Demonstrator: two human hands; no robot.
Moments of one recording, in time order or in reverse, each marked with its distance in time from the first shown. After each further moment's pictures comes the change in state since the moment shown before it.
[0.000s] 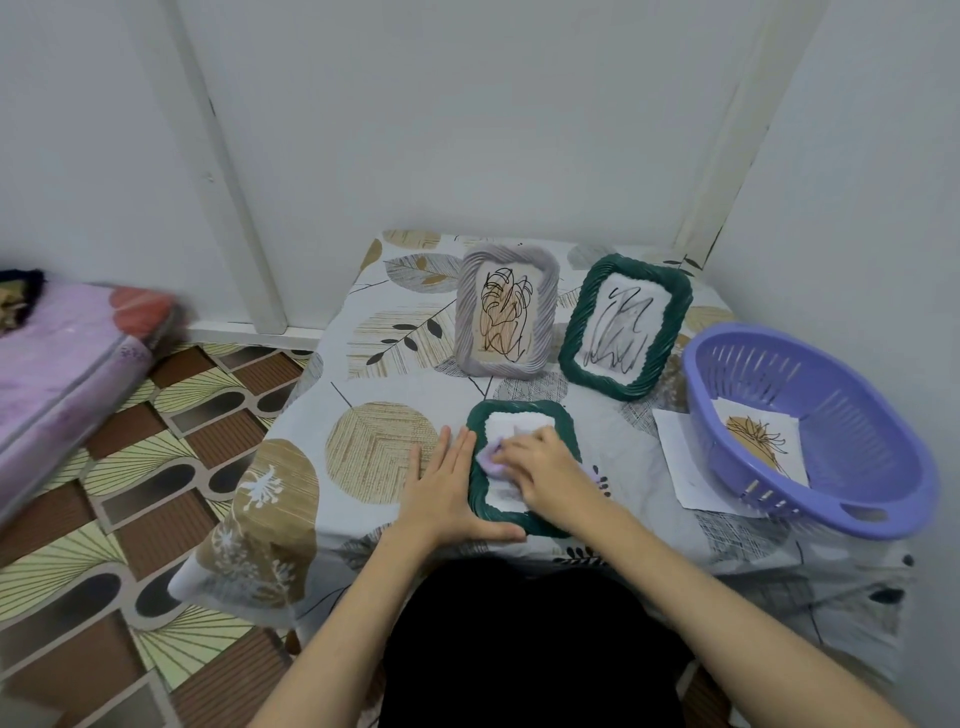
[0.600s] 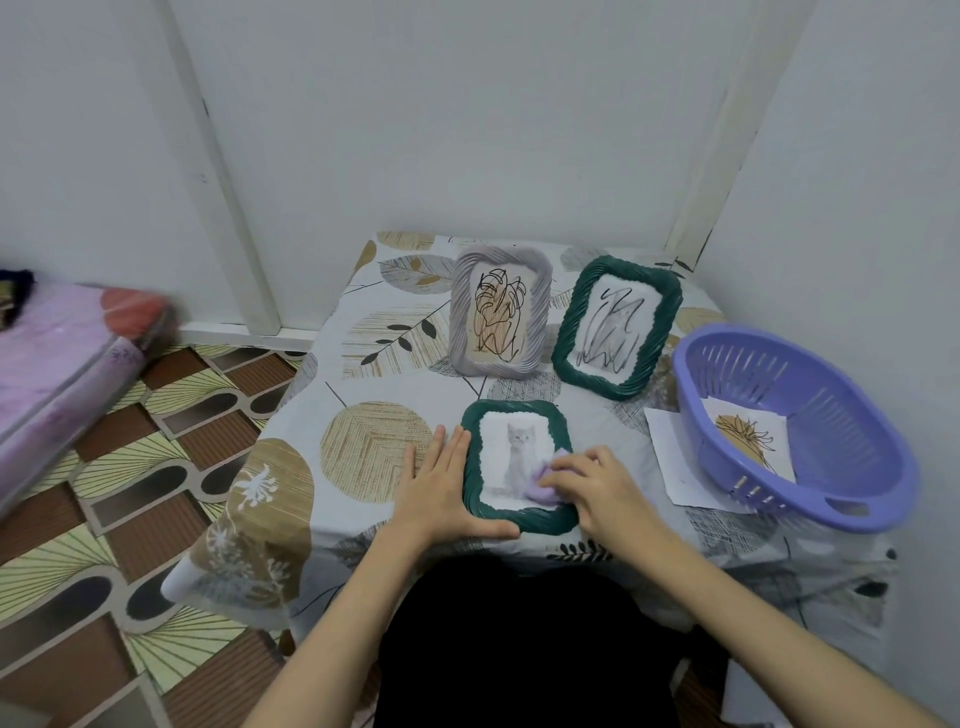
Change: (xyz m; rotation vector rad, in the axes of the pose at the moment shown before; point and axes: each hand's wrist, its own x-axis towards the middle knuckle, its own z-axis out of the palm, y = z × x) left_hand -0.002 0.001 -0.001 -0.016 0.002 -0.008; right_hand -0.055 0.028 -0.026 -0.124 0.194 -0.094
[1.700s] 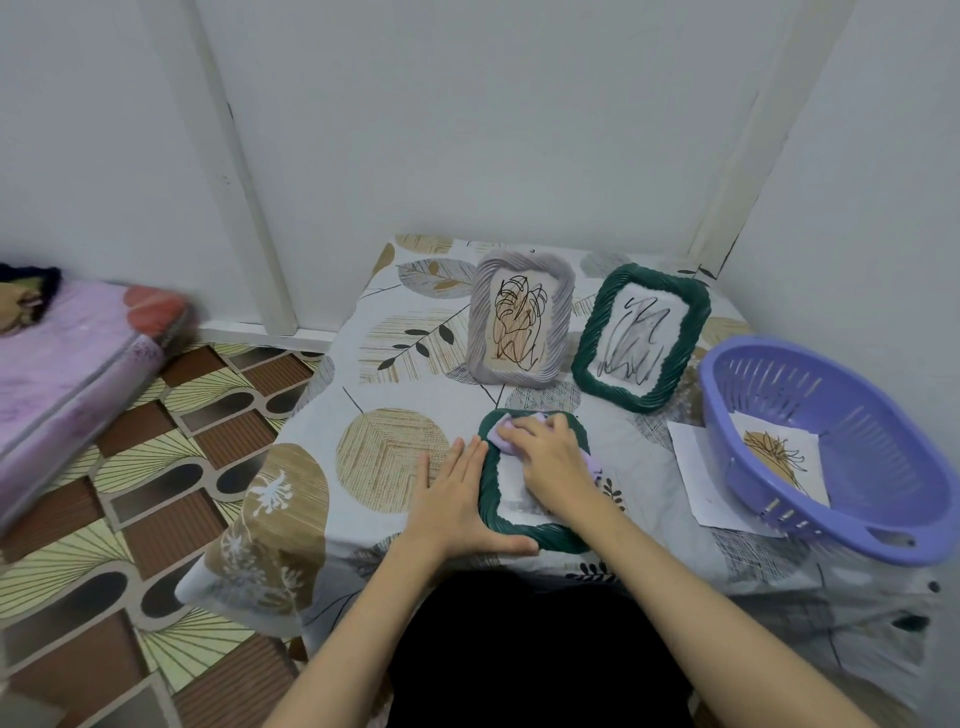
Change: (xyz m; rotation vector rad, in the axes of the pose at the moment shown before) left_hand 0.002 -0.003 0.003 0.012 0.013 0.008; right_hand 0.077 -0.024 0.050 -0.041 -0.130 0.223
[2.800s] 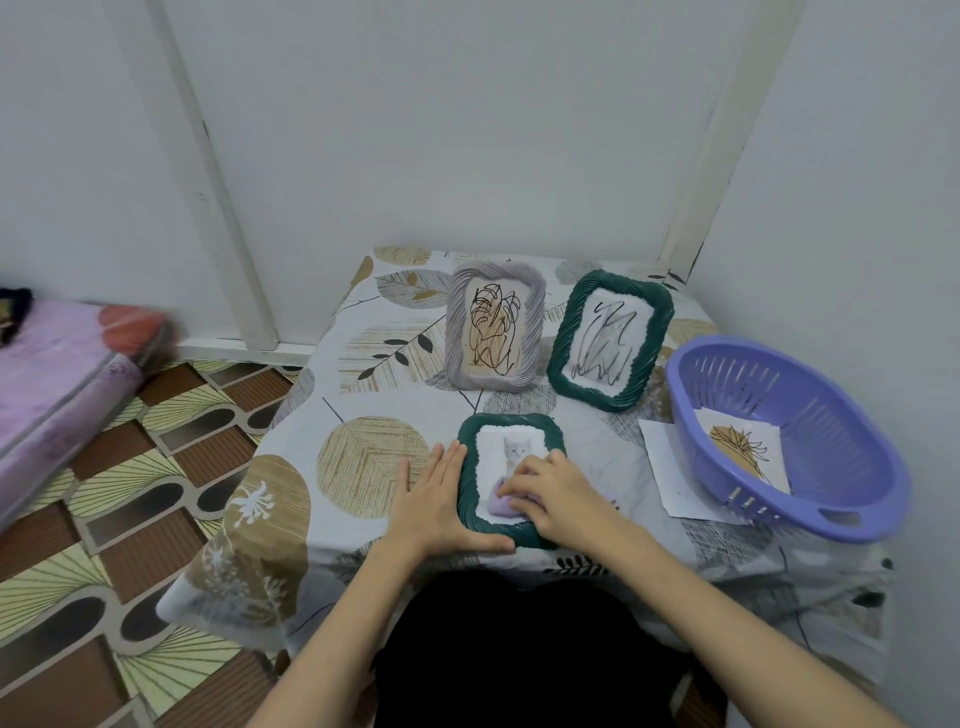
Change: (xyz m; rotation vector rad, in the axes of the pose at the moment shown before) left_hand -0.002 0.001 -0.003 -0.047 -0.003 -0.012; right_hand -0.049 0.011 -0.039 0.132 -0.217 -0.146
